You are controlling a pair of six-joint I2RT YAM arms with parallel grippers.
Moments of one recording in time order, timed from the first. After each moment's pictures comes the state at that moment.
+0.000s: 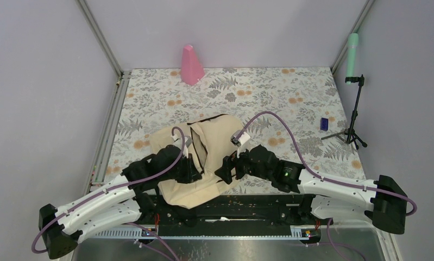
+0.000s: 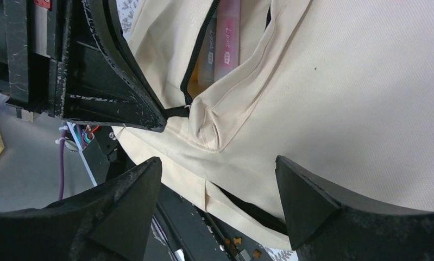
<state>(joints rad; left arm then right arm) -0.91 0.74 0.59 -0.60 0.06 -0.81 1.11 1.05 0.60 0.03 0.04 0.45</state>
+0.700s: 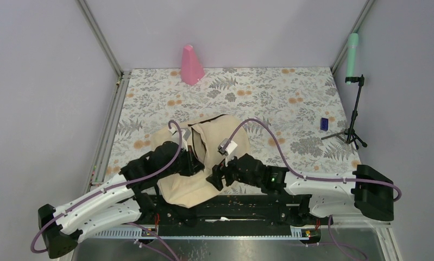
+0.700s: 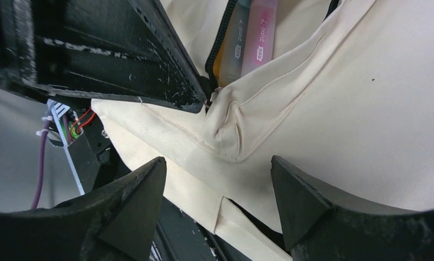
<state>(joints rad) -0.91 0.74 0.64 -0.51 -0.02 -0.80 1.23 1.19 0.58 0.21 0.12 0.39</state>
